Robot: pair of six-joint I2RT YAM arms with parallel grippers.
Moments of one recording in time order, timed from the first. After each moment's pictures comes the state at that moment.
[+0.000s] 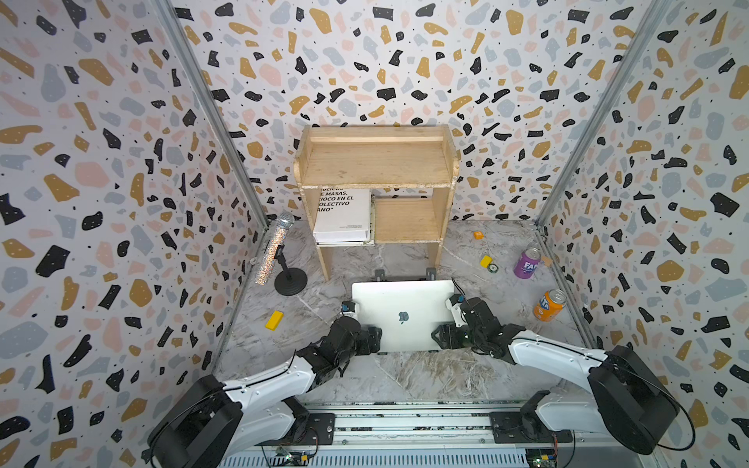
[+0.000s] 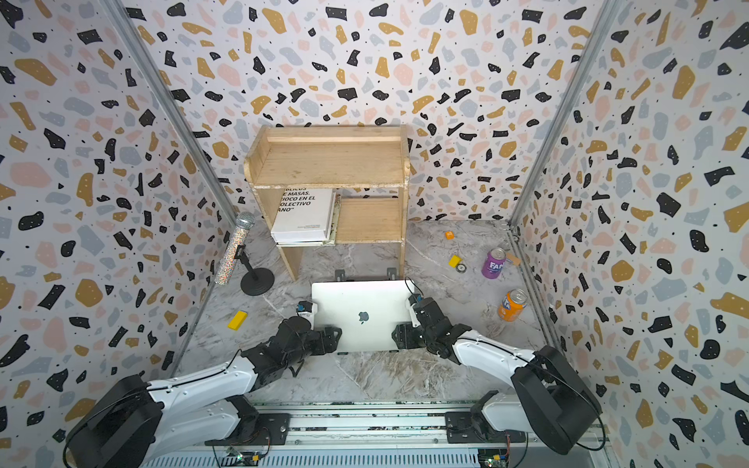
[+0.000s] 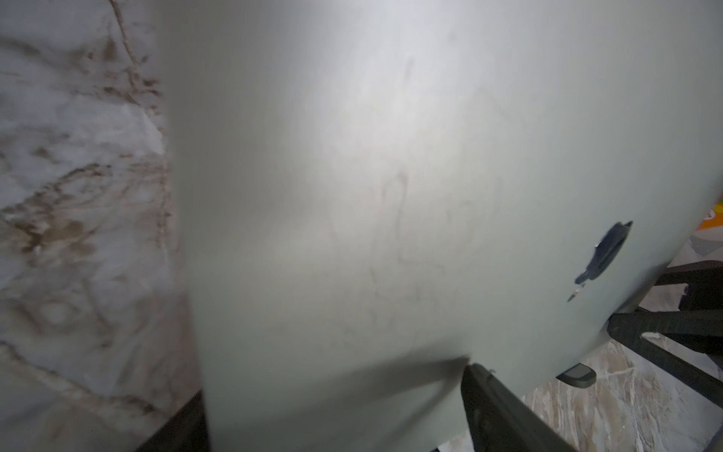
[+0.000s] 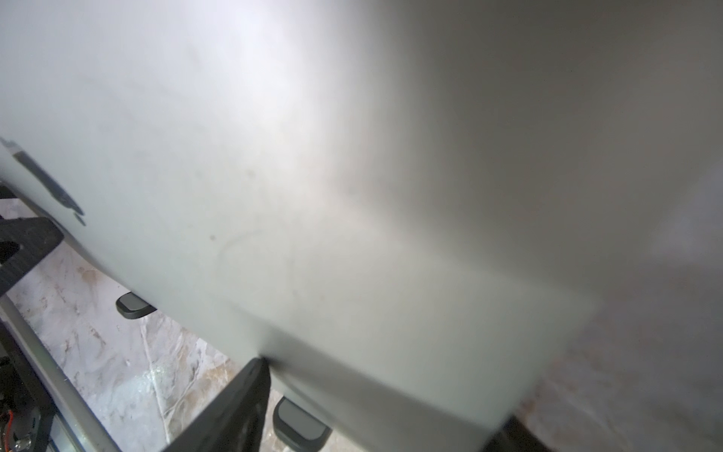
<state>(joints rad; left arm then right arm) -0.70 1.10 0.31 0.09 -0.05 -0.68 0.65 1.29 0.51 -0.09 -0.22 0.51</state>
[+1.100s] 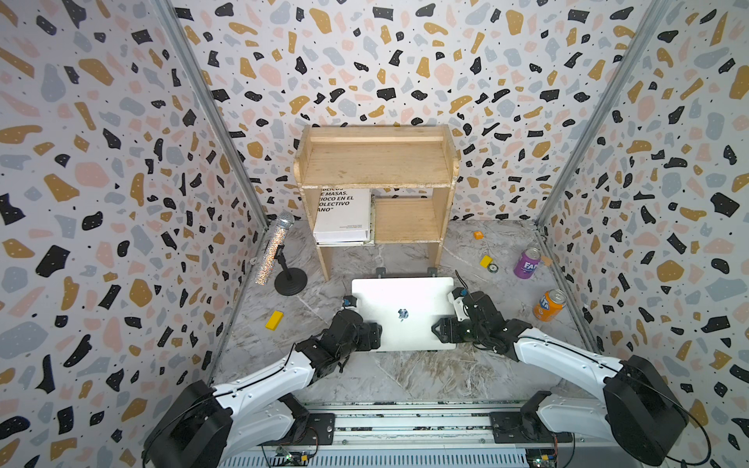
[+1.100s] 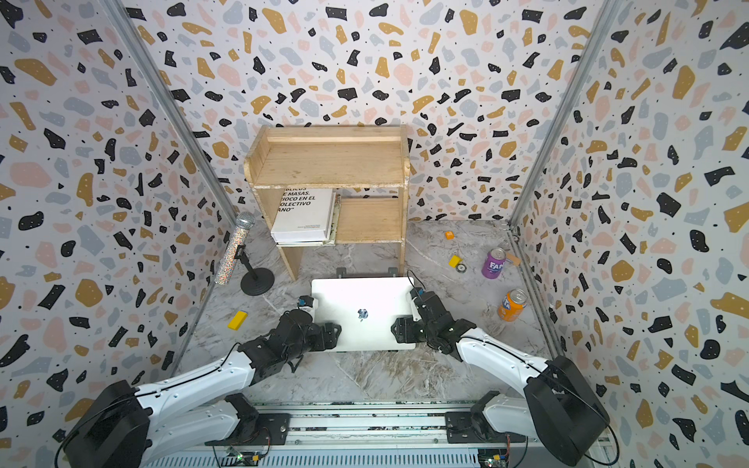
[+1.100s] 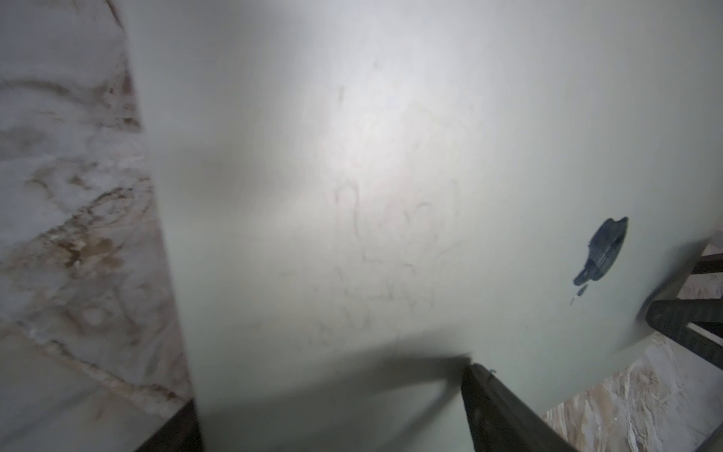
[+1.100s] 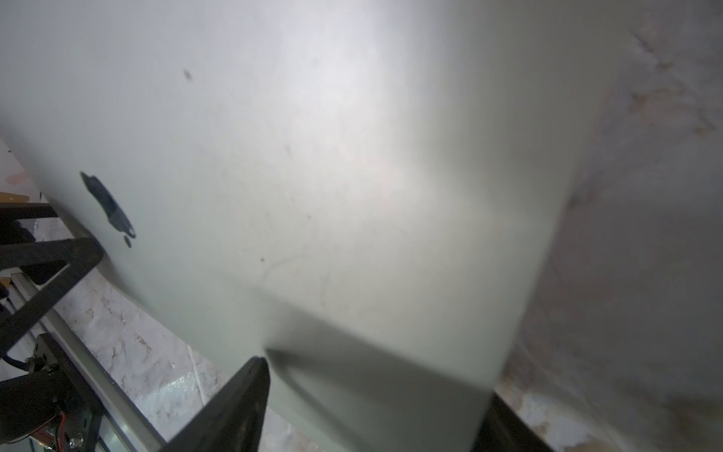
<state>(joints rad) -0.70 1.09 0.41 -0.07 -0.07 -0.65 0.64 1.24 0.59 -0.20 -0.21 0.52</state>
